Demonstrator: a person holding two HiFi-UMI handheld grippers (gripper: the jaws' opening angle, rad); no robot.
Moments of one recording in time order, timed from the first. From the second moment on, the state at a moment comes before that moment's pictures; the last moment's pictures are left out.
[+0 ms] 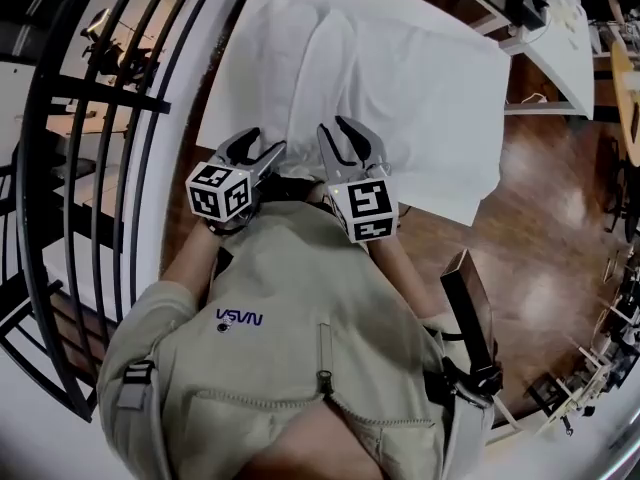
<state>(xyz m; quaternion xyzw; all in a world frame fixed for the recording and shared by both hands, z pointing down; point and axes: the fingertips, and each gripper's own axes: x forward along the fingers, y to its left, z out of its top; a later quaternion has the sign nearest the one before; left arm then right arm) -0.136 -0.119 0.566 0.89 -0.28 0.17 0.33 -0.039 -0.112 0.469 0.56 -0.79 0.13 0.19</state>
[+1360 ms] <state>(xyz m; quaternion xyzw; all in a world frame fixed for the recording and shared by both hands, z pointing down) -0.179 -0.176 0.524 0.90 -0.31 0.15 0.26 0.138 0.013 0.543 0.80 -0.48 0.22 0.29</state>
